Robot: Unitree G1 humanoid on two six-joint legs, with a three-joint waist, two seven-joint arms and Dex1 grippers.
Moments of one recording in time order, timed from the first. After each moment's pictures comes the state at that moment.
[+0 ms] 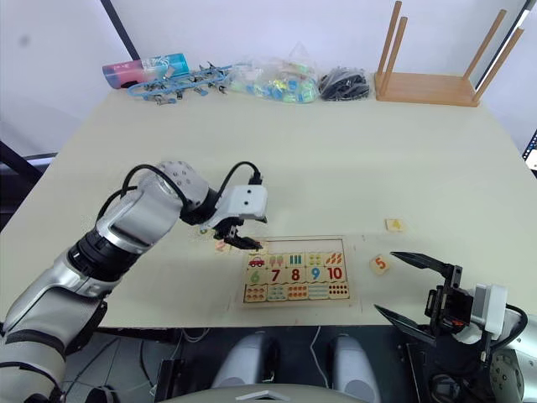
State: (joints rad) left arm -0.82 0.76 -0.53 -0.09 0.05 0.66 -1.39; right arm 0.32 -0.52 -0.27 -0.18 0.67 -0.36 1.39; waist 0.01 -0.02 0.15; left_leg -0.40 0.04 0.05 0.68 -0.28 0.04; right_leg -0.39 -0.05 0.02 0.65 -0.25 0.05
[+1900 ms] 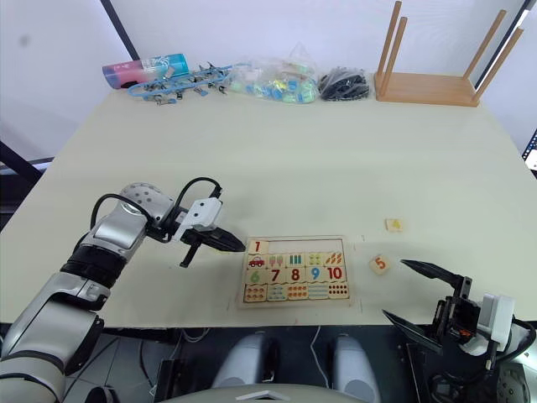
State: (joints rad) left arm -0.65 0.75 -0.37 0.44 -0.18 -0.07 -1.58; right arm 0.39 -0.52 -0.30 -0.13 0.67 -0.40 1.38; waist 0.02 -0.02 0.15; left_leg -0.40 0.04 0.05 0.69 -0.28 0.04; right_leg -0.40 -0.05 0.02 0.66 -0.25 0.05
